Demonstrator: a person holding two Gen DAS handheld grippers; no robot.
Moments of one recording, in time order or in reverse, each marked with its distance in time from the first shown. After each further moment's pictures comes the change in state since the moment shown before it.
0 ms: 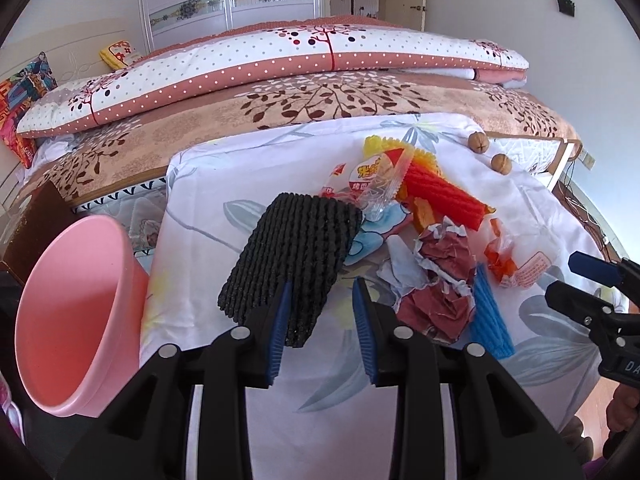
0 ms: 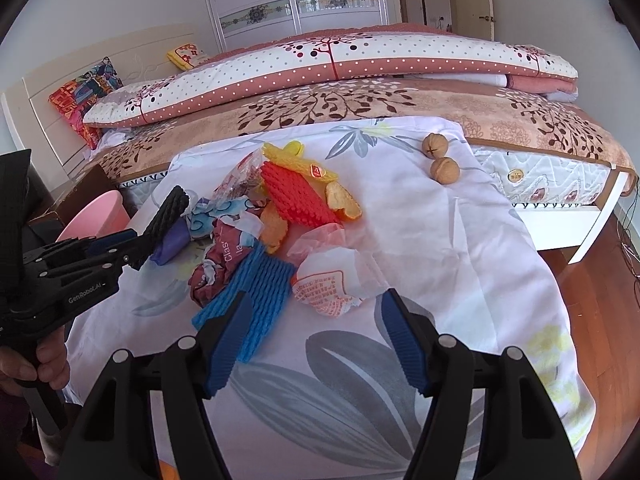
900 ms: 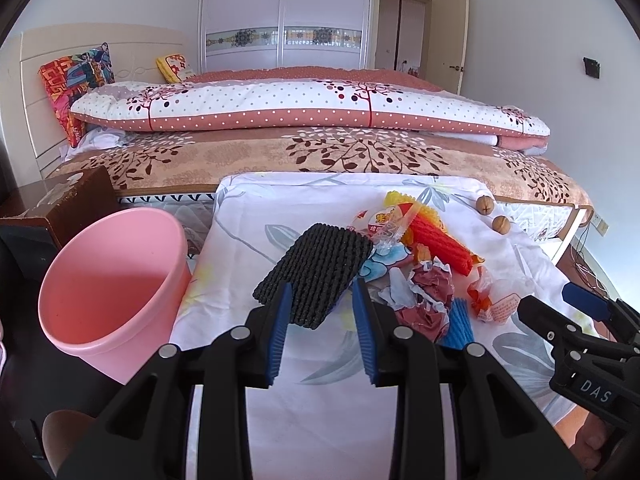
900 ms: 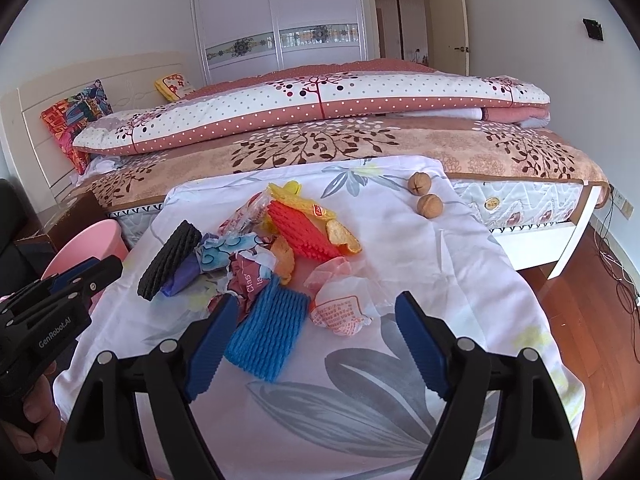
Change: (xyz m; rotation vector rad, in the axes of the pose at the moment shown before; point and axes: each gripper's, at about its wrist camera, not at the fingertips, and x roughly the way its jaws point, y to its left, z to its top) left arm -0.064 0.004 -0.022 -0.163 -0.188 0.068; right arm -0.028 0.032 -0.004 0.011 -0.149 -0.102
